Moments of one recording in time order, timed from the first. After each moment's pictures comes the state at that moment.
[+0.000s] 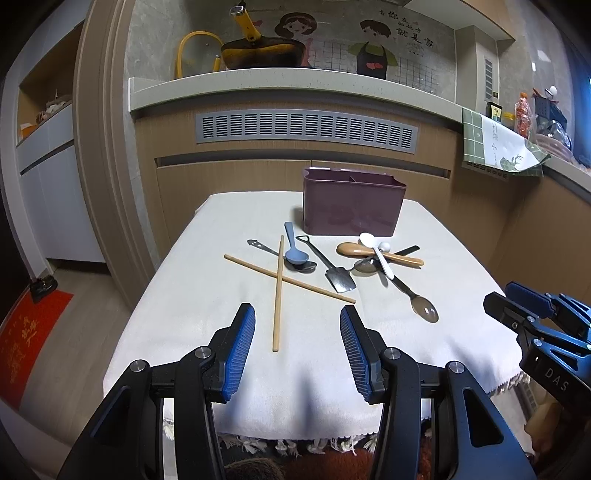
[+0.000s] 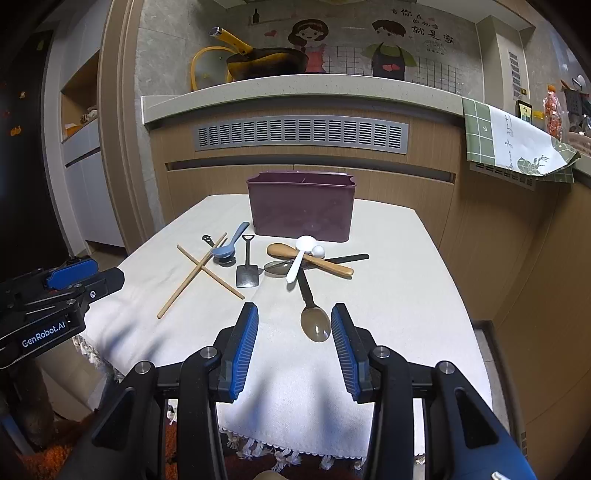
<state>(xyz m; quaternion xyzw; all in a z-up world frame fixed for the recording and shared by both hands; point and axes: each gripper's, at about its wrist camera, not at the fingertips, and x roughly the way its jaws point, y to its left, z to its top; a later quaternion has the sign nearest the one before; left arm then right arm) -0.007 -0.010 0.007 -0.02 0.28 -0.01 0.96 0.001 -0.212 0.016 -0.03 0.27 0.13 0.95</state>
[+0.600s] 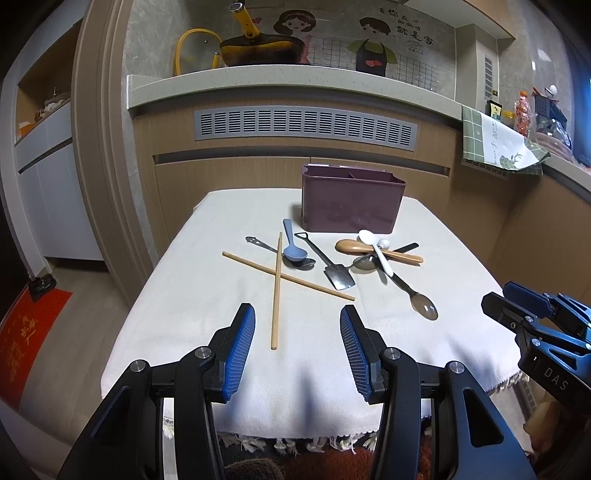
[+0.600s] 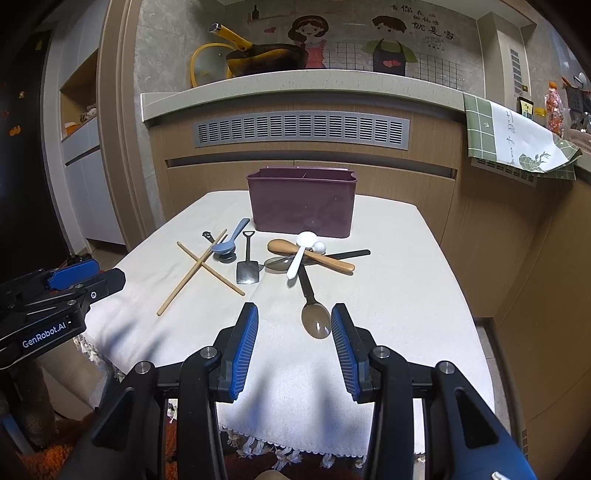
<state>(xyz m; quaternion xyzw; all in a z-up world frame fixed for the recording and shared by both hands) -0.005 -0.012 0.004 -0.02 0.29 -0.01 0.96 0.004 -0.212 0.014 -0.03 0.28 0.13 0.95</state>
